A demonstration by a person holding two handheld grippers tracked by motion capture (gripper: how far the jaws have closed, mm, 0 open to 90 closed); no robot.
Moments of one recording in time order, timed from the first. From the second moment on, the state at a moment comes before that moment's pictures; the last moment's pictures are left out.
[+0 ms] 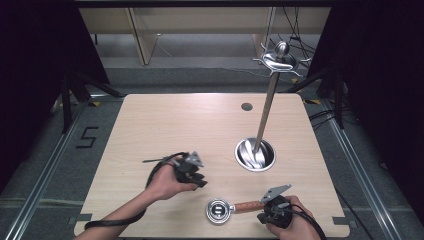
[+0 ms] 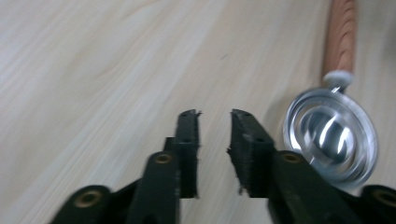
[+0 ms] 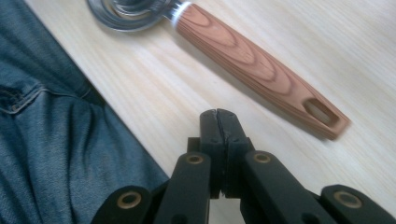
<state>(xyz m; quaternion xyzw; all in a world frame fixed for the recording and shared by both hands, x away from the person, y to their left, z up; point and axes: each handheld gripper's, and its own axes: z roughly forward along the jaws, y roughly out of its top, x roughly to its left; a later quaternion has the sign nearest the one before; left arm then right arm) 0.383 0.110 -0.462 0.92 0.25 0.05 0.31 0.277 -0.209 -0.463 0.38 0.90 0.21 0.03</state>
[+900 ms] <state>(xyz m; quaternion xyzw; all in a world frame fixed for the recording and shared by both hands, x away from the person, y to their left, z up) 0.349 0.219 -0.468 0.83 0.41 0.11 0.38 0.304 -0.206 -0.472 0.46 0.87 0.15 0.01</state>
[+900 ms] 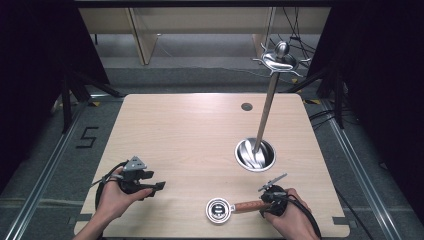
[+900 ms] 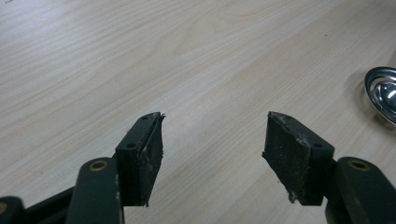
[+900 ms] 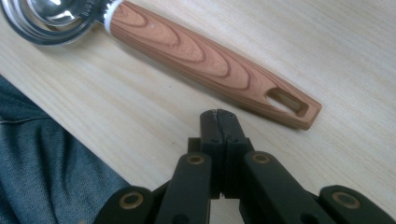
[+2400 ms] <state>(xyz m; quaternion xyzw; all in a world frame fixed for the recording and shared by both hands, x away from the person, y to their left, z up) 0.351 0.219 -0.472 0.83 0.41 0.09 0.37 0.392 -0.147 -0.476 0.47 0.87 0.15 0.06</state>
